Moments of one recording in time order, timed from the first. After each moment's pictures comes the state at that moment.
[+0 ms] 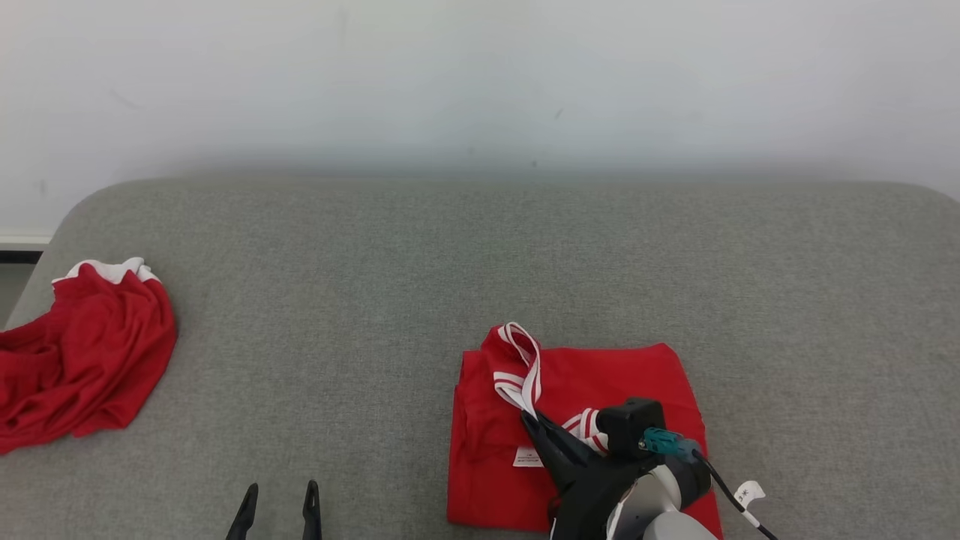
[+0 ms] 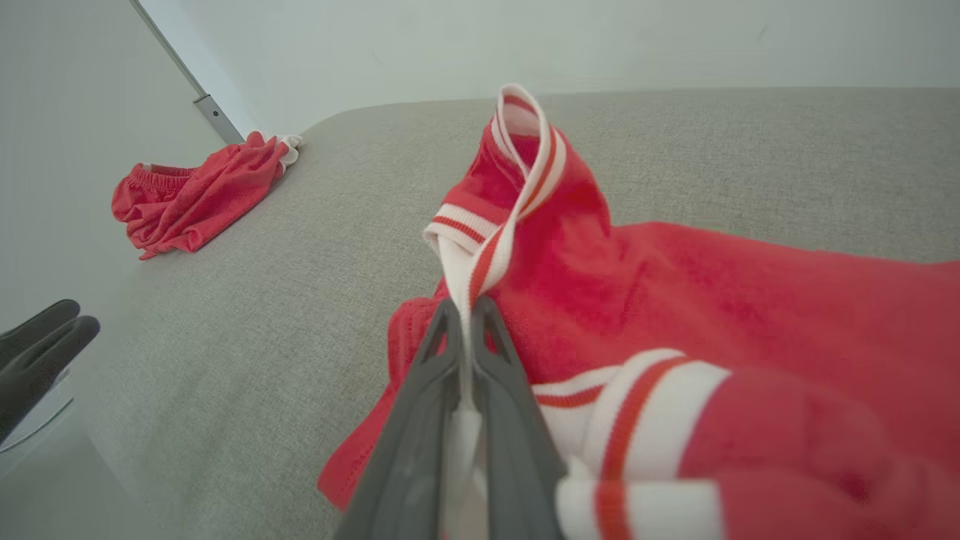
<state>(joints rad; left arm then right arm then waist) 0.08 0.05 -0.07 0.24 -0.15 -0.05 -0.26 -0.30 -0.06 0.46 0.48 0.38 0.13 0.01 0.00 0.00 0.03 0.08</state>
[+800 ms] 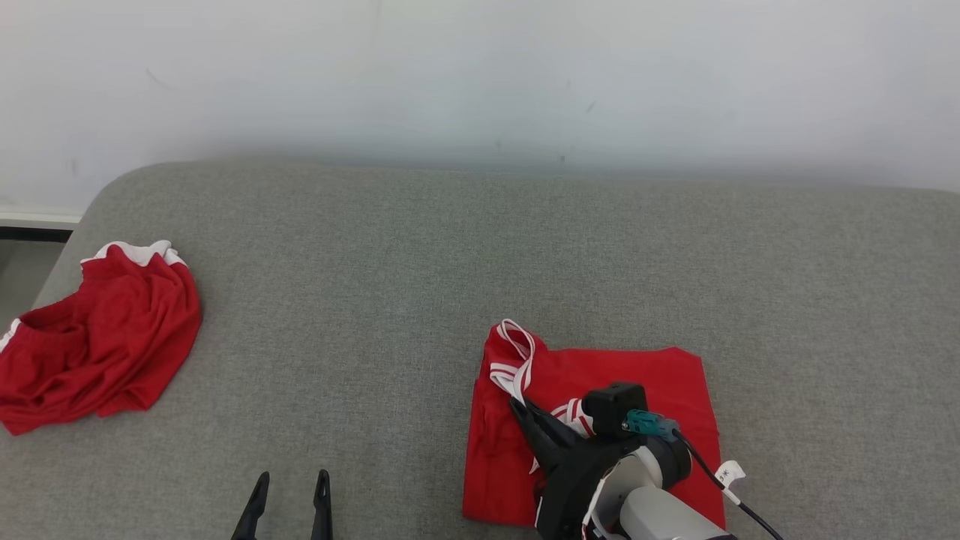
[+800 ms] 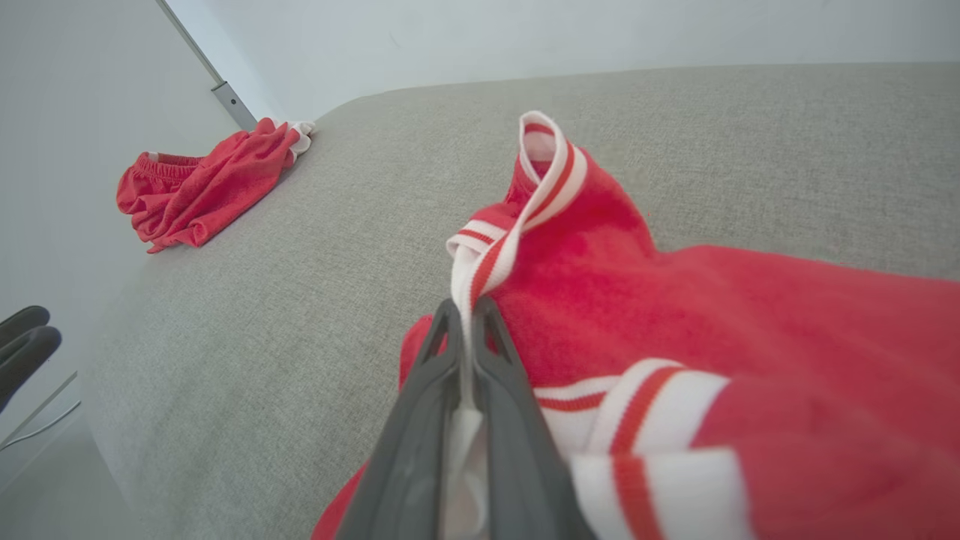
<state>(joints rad) 0.04 0.05 -0.10 0.26 -0.16 -0.04 -0.26 -0.51 -0.05 0.65 0.82 0.59 0.13 -0.17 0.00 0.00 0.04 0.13</state>
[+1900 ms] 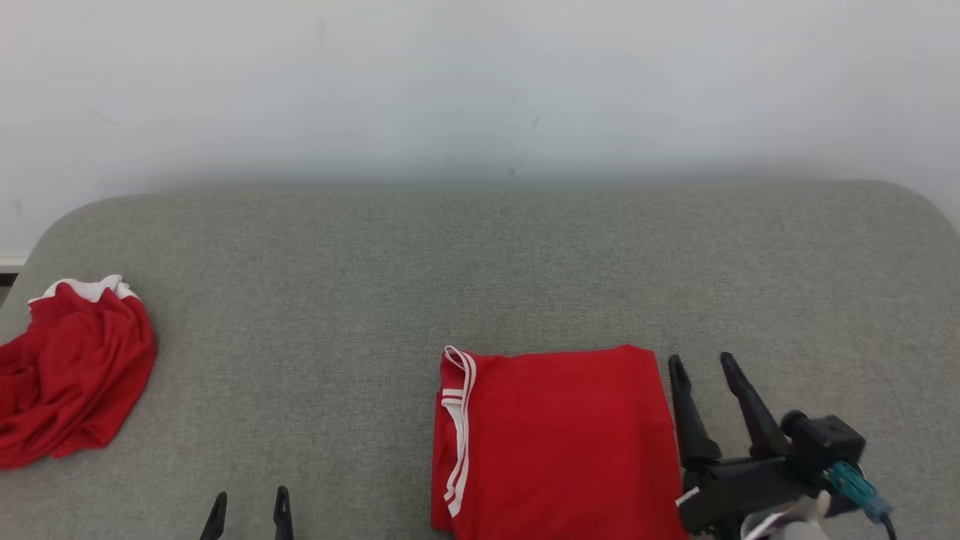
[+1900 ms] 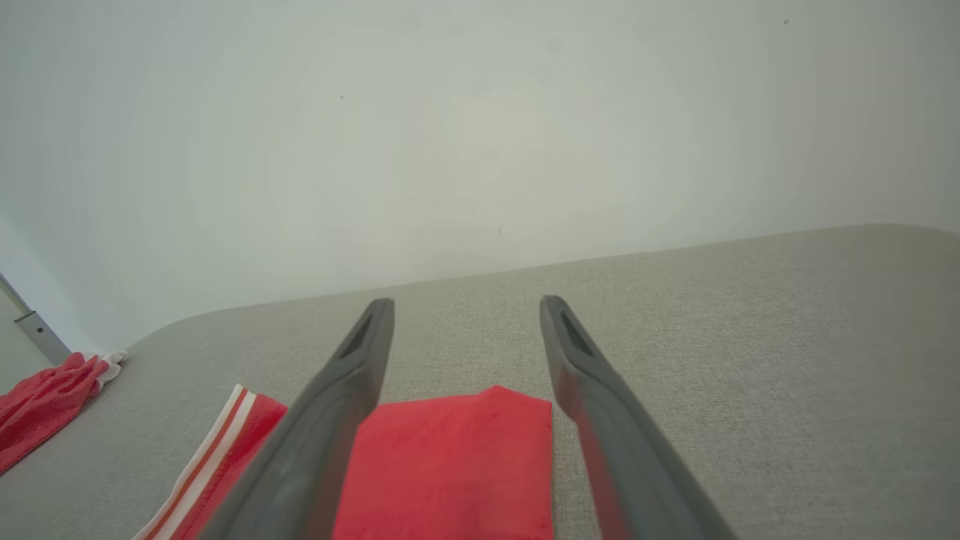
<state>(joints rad) 0.10 0.05 -0.01 0.23 -0.15 -0.04 -0.26 -0.17 -0.10 0.11 0.34 0.30 0.13 -0.26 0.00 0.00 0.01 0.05</state>
